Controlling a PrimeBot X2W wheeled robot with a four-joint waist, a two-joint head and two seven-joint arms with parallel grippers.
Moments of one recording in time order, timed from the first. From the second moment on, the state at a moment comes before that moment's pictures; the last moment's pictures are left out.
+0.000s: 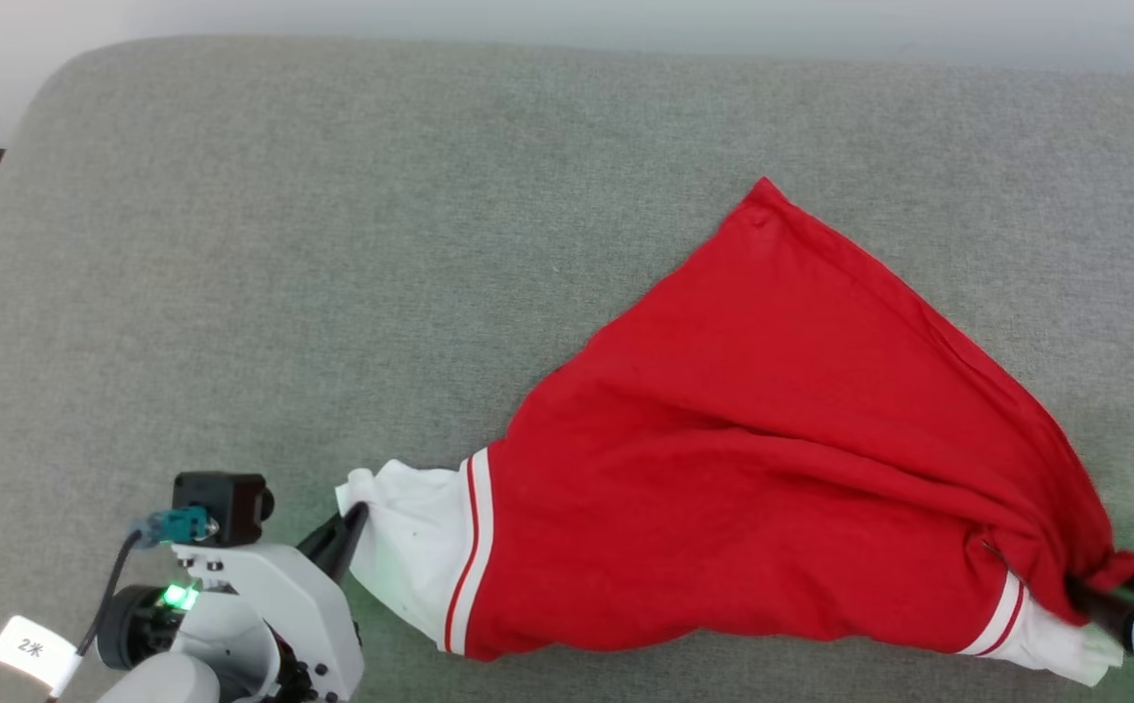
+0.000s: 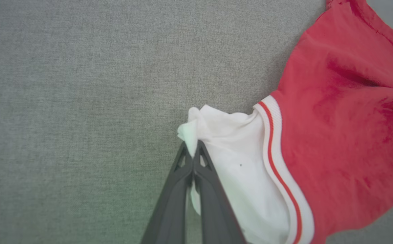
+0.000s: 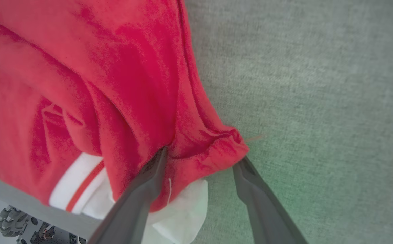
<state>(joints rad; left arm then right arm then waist) -0.26 0.67 -0.61 -0.01 -0.94 0.28 0.15 -0.10 -0.48 -0.03 0.04 0.66 0.13 0.91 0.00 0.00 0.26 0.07</state>
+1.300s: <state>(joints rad) -0.43 0.50 -0.73 0.12 -0.90 0.16 0.13 -0.96 -0.52 0.55 0.62 0.61 0.13 0.59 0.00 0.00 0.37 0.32</state>
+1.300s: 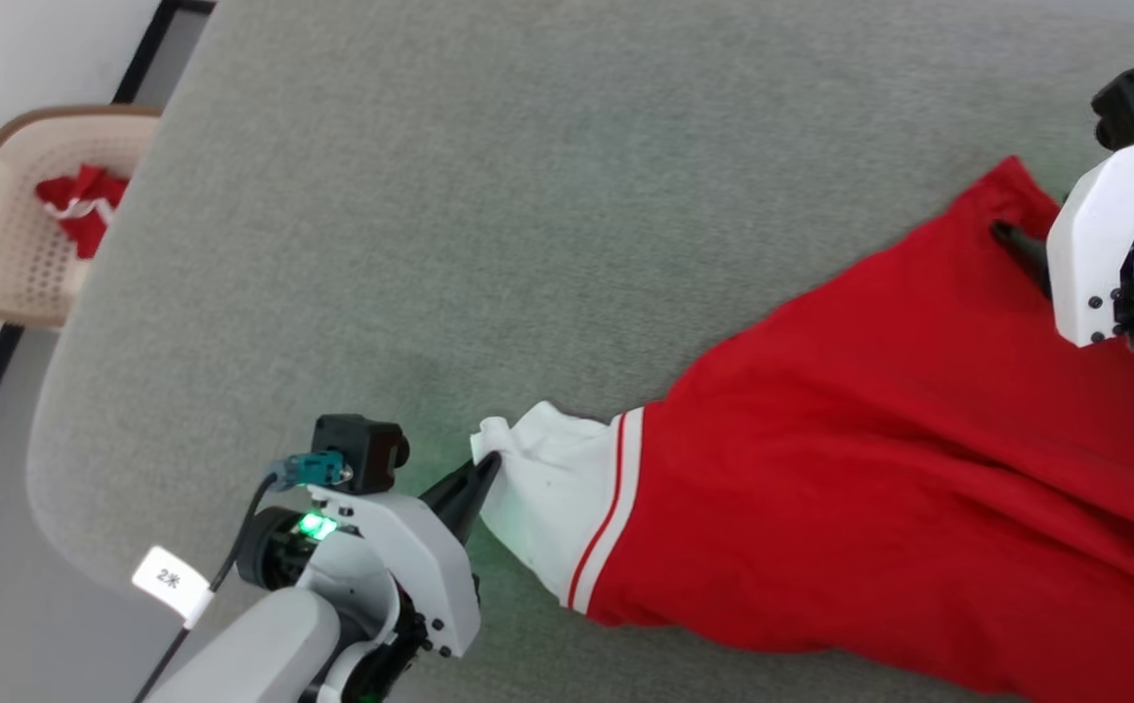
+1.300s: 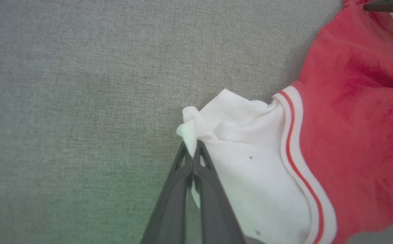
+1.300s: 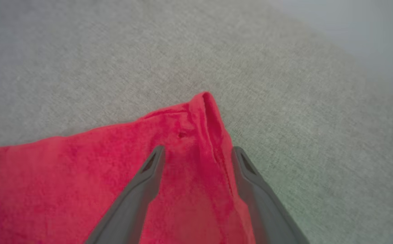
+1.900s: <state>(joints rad) -0.47 0.47 -0.73 0.20 -0.91 0.11 0.11 -1.15 -0.53 0.72 0.86 0.73 0.13 0.69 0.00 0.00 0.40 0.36</state>
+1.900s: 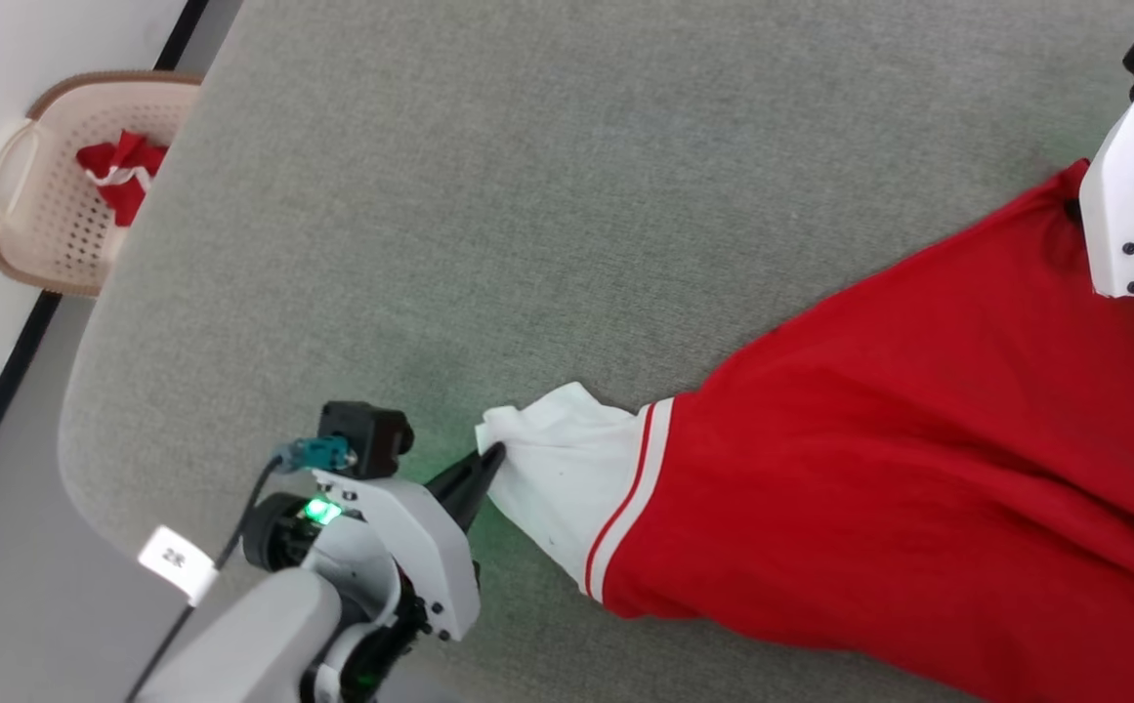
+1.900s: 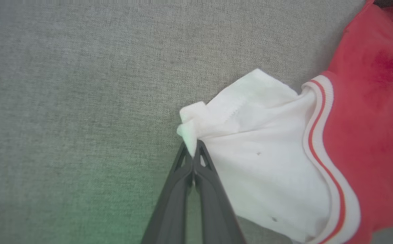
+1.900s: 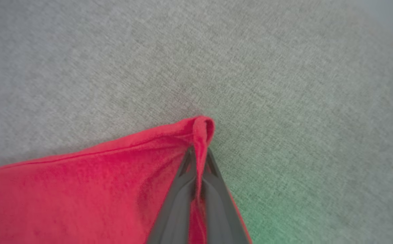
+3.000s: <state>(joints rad) -1.23 0.72 -0.60 0.25 -0.77 0.06 0.44 -1.26 -0.61 0.66 0.58 0.75 0.13 0.34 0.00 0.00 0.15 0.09</state>
